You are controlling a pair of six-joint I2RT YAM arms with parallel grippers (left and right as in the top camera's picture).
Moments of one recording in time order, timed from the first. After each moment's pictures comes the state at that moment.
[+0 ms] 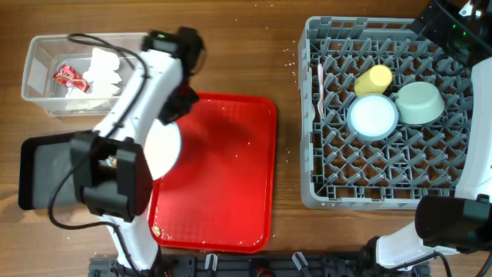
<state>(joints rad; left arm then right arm) -0.24 1.99 1.71 -1.44 -0.22 -0.99 -0.20 1.75 1.98 -1.12 0.09 0.38</state>
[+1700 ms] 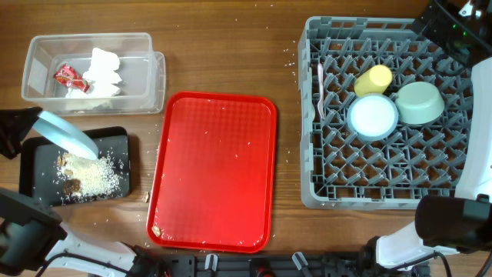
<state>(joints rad) 0.96 1.92 1.73 -1.51 1.05 -0.17 -0.20 1.75 1.98 -1.12 0.09 0.38</state>
